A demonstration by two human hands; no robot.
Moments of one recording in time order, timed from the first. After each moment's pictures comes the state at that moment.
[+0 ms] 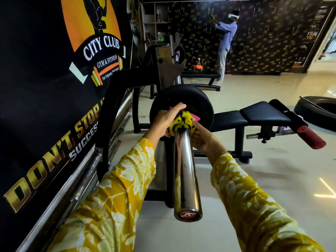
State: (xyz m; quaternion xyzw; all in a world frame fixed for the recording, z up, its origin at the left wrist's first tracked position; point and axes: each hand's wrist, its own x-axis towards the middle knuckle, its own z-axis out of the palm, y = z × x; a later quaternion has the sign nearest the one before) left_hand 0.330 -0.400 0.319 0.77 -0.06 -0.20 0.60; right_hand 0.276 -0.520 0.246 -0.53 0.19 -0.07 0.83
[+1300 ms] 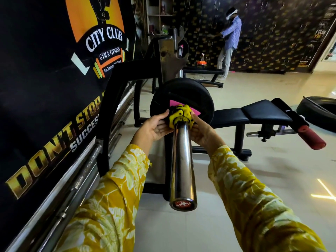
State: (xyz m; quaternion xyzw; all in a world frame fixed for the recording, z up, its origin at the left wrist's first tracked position) left_hand 0.352 -0.374 0.268 0.56 0.01 -0.33 0.76; right_hand 0.273 -0.520 0.250 -0.54 0.18 -0.07 0.82
